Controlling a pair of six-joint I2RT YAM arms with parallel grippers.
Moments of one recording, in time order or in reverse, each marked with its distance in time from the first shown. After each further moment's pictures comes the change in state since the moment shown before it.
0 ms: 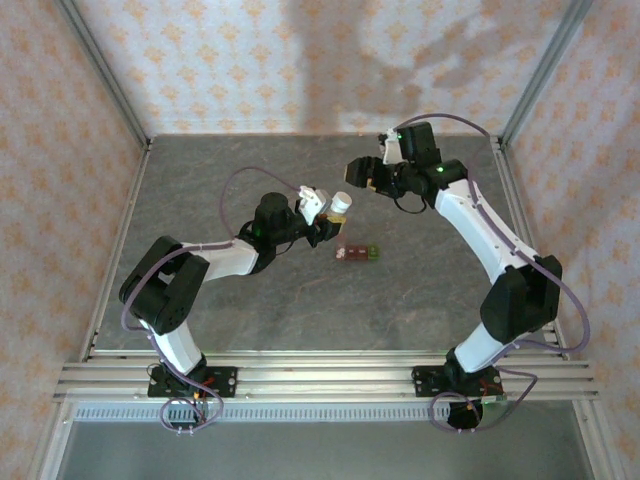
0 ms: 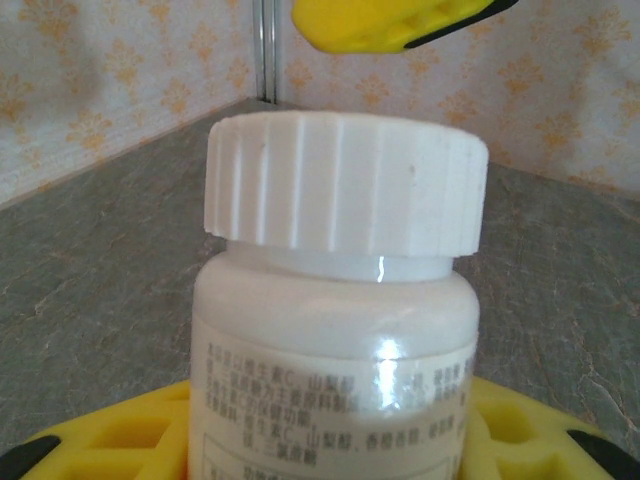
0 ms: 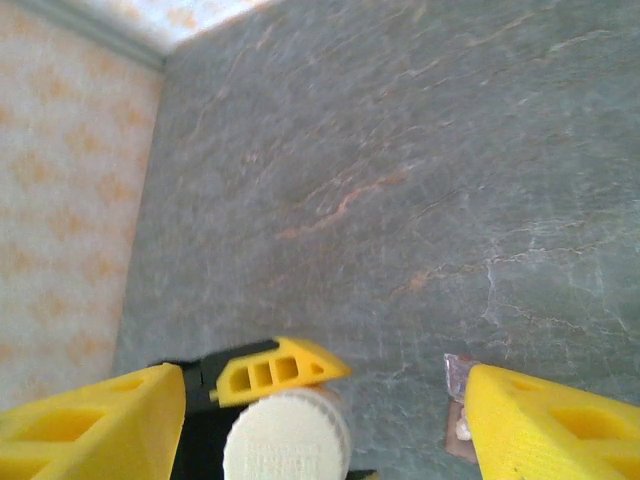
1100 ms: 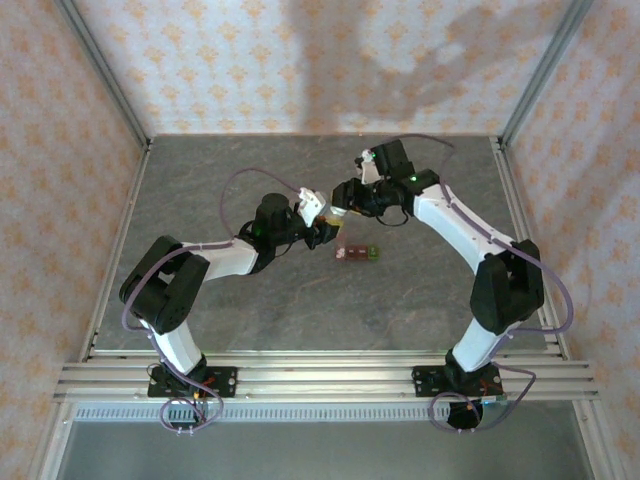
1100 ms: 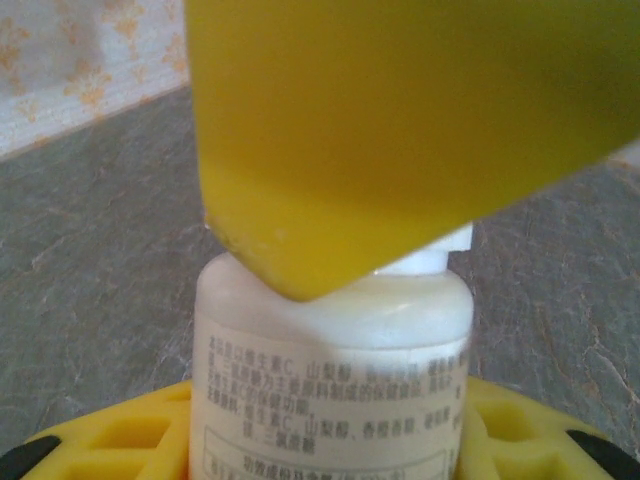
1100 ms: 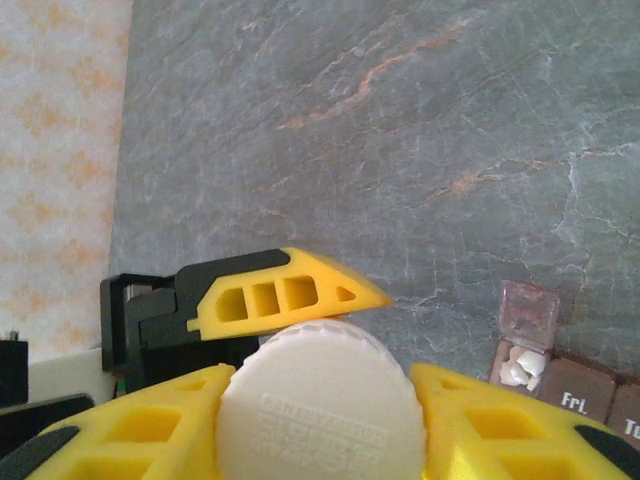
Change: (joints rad) left arm 0.003 0.001 -0.001 -0.067 -0.012 0.000; right arm 0.096 0.077 -0.083 0.049 -0.028 0.124
